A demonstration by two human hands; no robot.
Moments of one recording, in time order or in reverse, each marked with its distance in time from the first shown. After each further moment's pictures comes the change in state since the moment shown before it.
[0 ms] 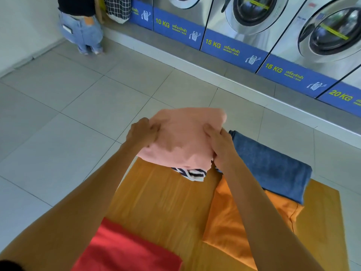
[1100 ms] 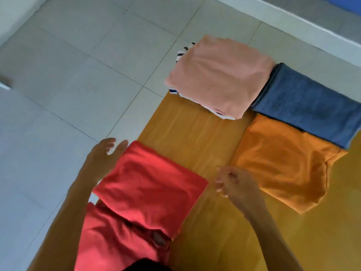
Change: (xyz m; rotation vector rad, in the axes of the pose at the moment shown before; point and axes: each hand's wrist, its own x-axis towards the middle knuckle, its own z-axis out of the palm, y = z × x) left_hand -0.248 -0.191 -0.050 -0.208 -0.163 -0.427; right_hand -0.184 0.168 -0.062 -0.615 -0.191 0.103
